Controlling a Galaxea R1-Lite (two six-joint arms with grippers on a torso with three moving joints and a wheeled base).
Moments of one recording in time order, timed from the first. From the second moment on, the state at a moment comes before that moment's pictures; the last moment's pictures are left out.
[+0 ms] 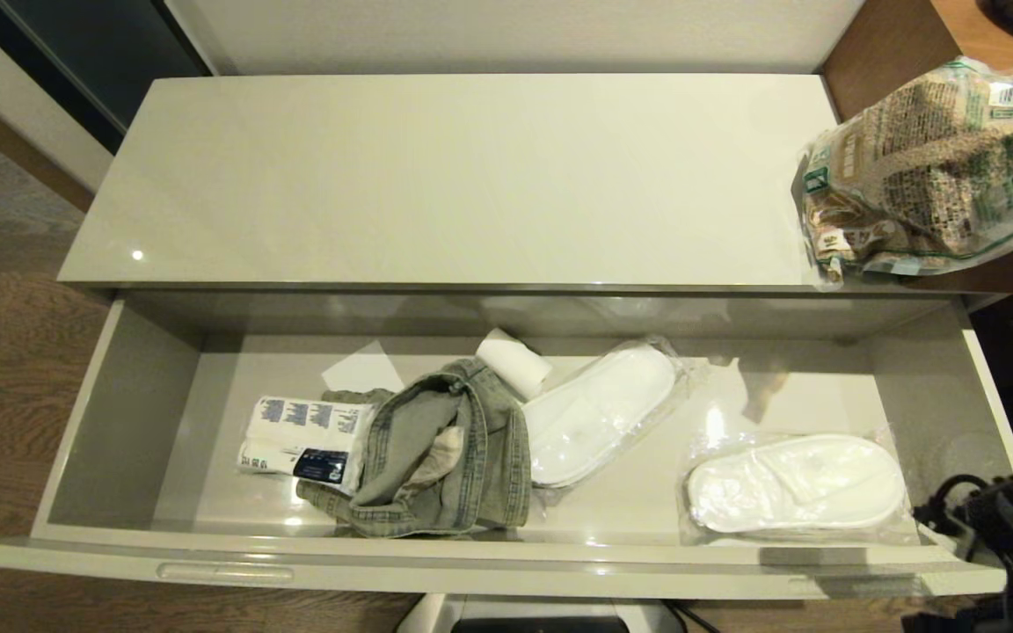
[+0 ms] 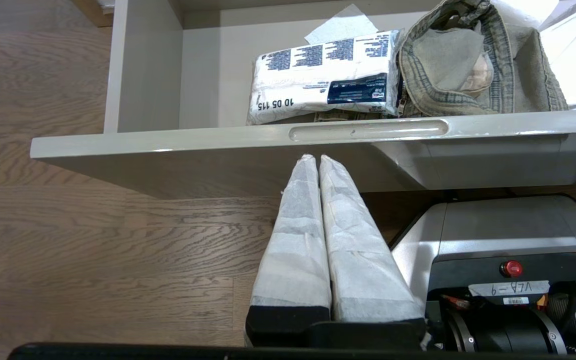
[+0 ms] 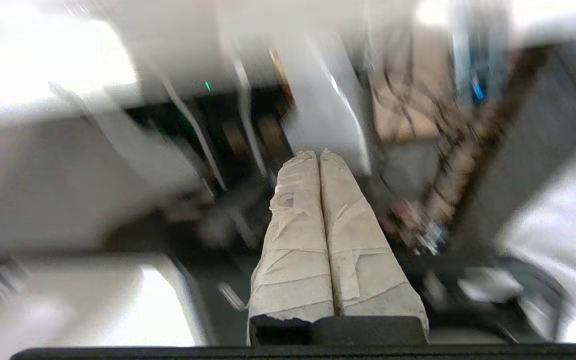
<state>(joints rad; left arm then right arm) 0.00 0.00 0.00 0.01 -0.02 0.10 0.36 1.37 -0.46 0.27 0.01 0.54</state>
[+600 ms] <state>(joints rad) 0.00 0.00 0.00 0.01 -0.02 0.10 0.41 1.47 -0.70 0.23 -0.15 0.77</state>
